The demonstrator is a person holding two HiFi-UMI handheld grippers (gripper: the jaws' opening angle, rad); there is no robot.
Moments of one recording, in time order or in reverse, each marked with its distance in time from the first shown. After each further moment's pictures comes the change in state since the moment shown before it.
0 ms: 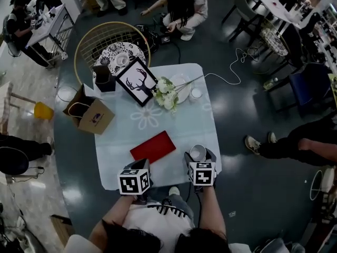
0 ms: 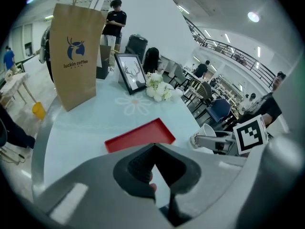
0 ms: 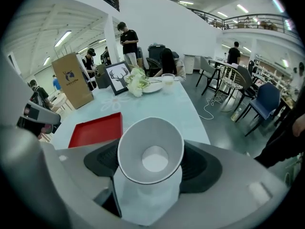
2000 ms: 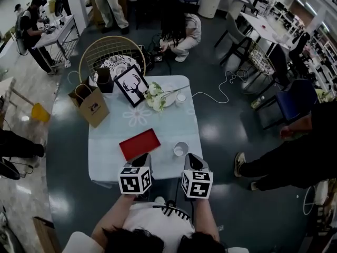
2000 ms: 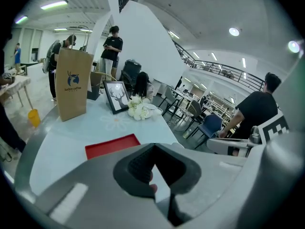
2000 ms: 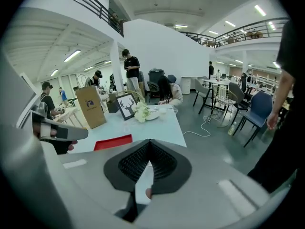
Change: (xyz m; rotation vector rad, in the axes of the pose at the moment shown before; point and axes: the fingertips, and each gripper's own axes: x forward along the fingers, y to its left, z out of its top) left arm -0.051 -0.099 0.007 0.027 -0.285 -0.051; right arm -0.141 -0.006 0.023 0.020 -0.262 0.012
